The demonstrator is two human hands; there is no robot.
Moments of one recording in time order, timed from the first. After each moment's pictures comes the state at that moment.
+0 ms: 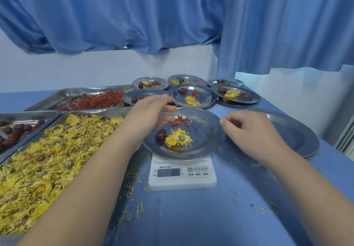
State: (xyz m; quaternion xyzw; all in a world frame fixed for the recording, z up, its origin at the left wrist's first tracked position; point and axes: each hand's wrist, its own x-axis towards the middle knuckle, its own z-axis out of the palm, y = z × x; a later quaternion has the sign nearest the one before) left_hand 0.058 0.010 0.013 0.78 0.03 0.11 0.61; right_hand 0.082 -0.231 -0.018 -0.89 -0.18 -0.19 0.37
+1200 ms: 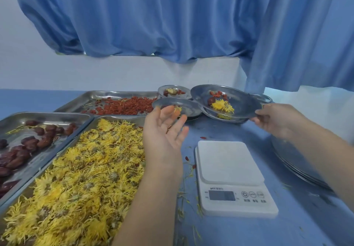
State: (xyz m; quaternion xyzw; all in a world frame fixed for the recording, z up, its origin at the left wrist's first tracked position) left_hand 0.019 0.046 0.010 0.35 0.09 0.22 0.91; right_hand 0.182 -0.173 0.022 -0.65 0.02 0.03 0.76
